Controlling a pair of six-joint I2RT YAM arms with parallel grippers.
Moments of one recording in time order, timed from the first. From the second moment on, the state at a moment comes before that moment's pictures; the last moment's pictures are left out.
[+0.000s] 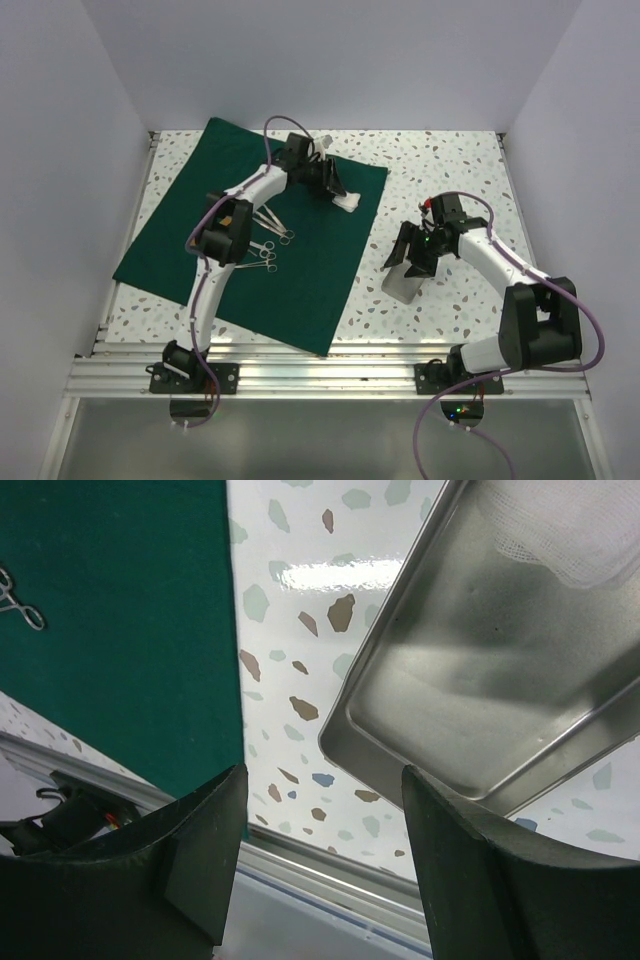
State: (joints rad) left arm -0.40 2.54 2.10 -0.34 0.61 -0.44; right arm 0.16 1.42 0.88 -0.65 -0.39 0.51
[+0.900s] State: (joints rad) left arm -0.43 2.45 1.99 -0.34 0.48 -0.38; right arm 0.16 1.42 0.88 -0.65 -0.39 0.51
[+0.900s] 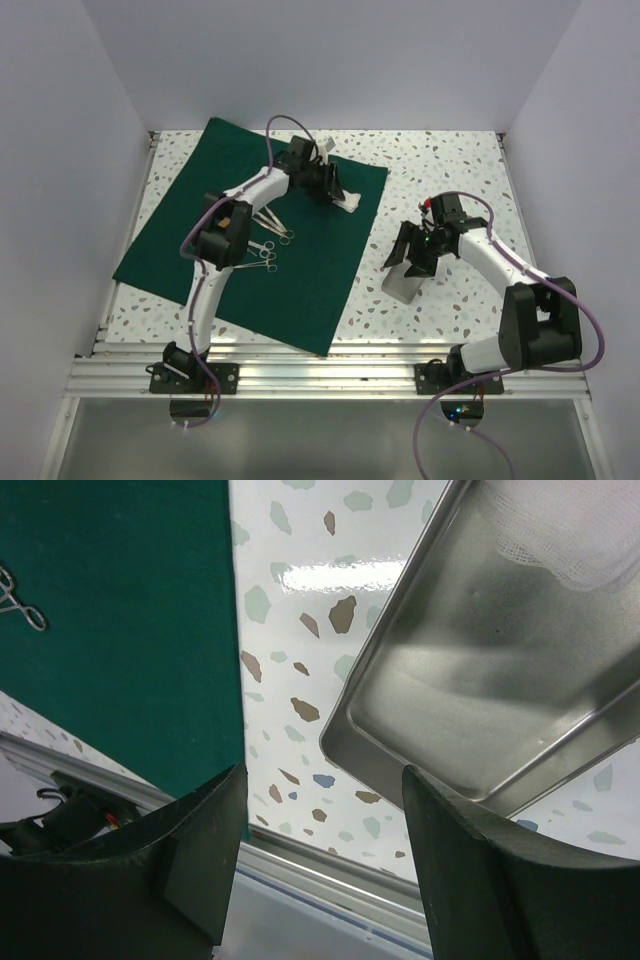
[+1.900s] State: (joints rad) left arm -0.48 2.44 1.98 -0.34 0.35 -0.33; right arm 0.16 1.42 0.88 -0.65 -0.39 0.51
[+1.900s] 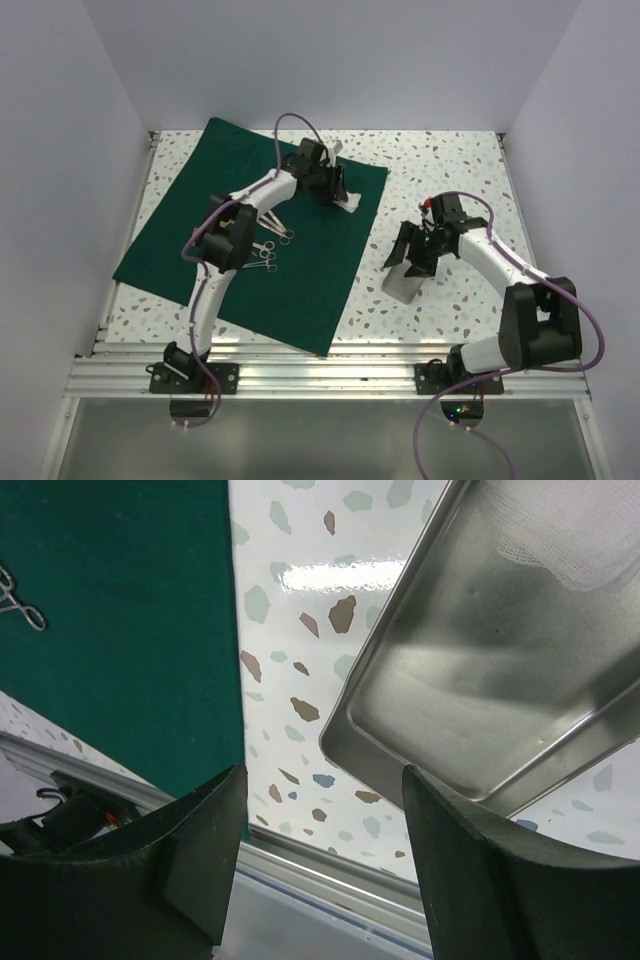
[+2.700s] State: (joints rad) left arm -0.52 2.45 2.01 -0.37 0.16 -0.30; right arm 0.16 1.42 0.88 -0.65 -0.39 0.51
